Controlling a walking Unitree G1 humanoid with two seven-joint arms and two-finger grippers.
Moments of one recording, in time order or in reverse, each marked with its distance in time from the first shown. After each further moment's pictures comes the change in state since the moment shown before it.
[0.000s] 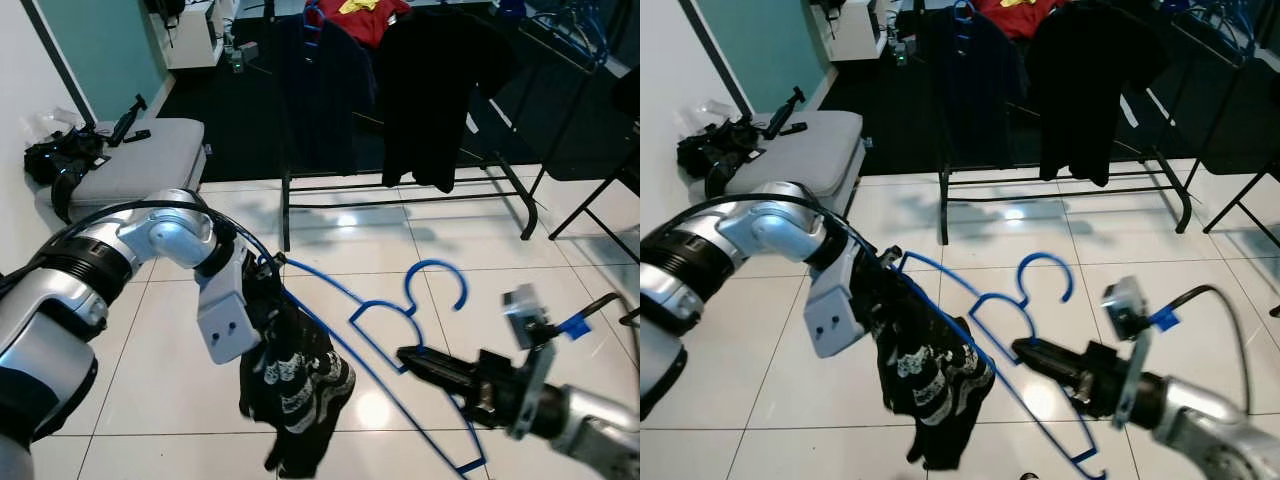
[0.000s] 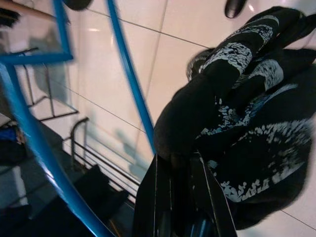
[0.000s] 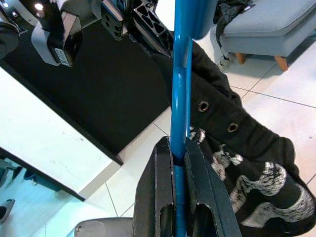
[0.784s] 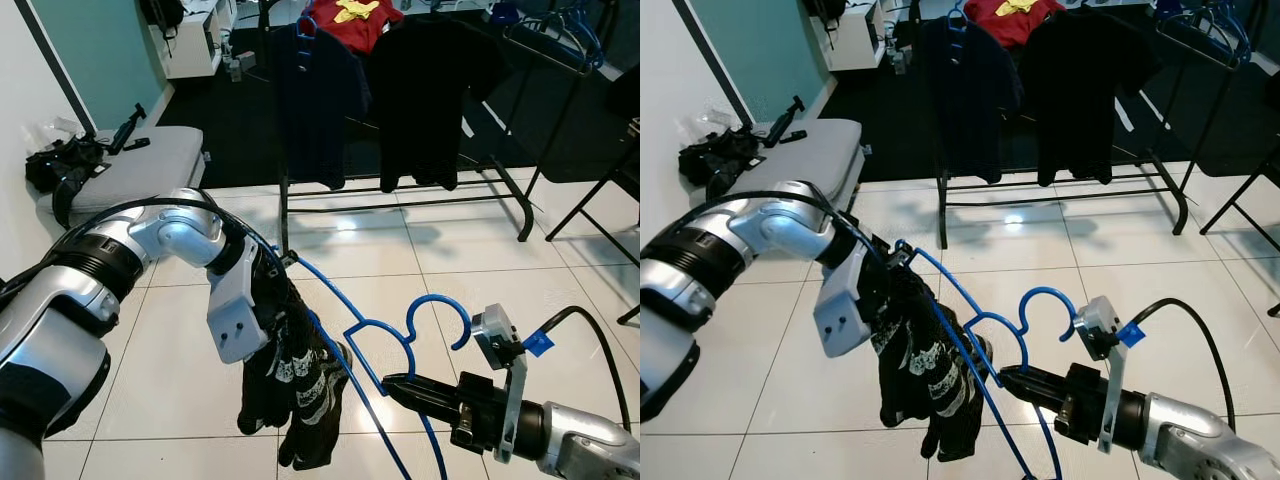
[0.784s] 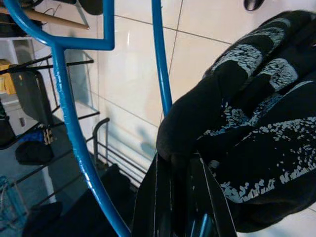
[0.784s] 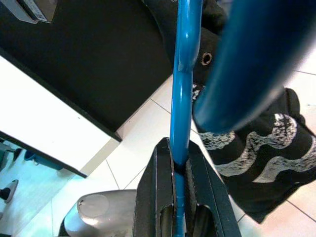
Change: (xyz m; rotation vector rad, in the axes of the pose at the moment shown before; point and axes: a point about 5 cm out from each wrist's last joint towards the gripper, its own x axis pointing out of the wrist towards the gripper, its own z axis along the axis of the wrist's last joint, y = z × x) left arm 0.000 0.006 -0.003 0.061 0.025 0.054; right arm -0.001 0.004 -0.017 0.046 0.145 -0.046
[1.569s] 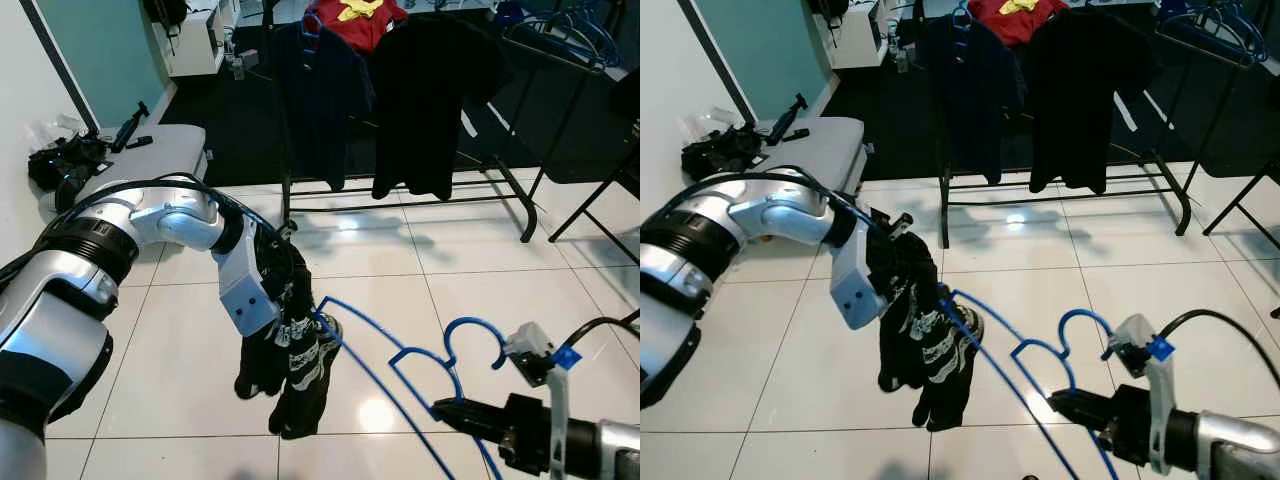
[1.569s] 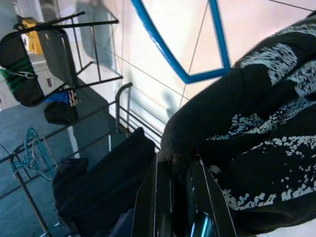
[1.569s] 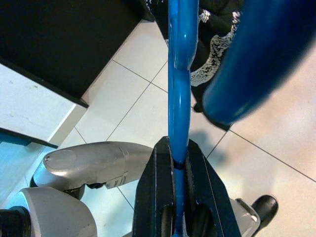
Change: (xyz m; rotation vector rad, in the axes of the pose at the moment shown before) left arm -0.002 0.007 -0.015 0.001 0.126 0.112; right arm -0.047 -0.013 -0.007 -0.004 0.163 -0.189
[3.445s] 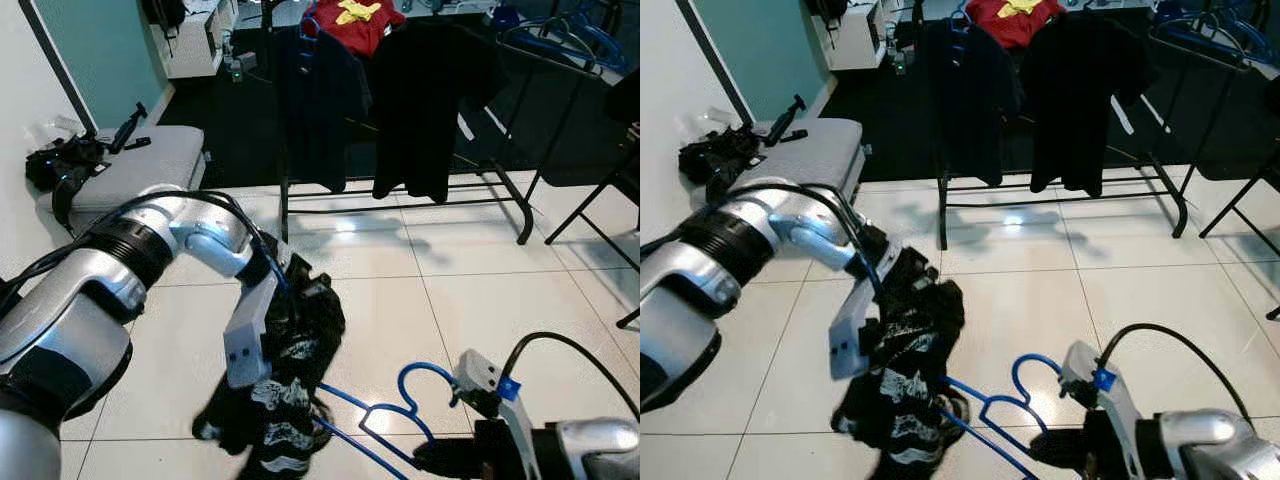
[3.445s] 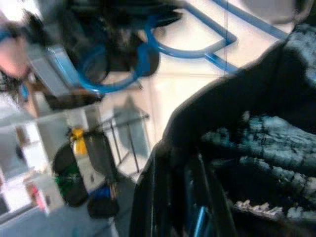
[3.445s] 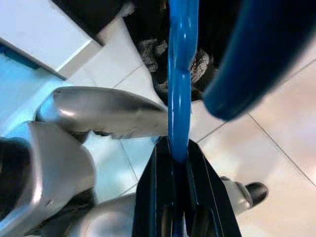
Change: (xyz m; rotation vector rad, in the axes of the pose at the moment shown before) left arm 0.017 0.017 0.060 0.140 -0.439 0.084; right arm 0.031 0.009 -0.005 -0.214 0.215 0.180
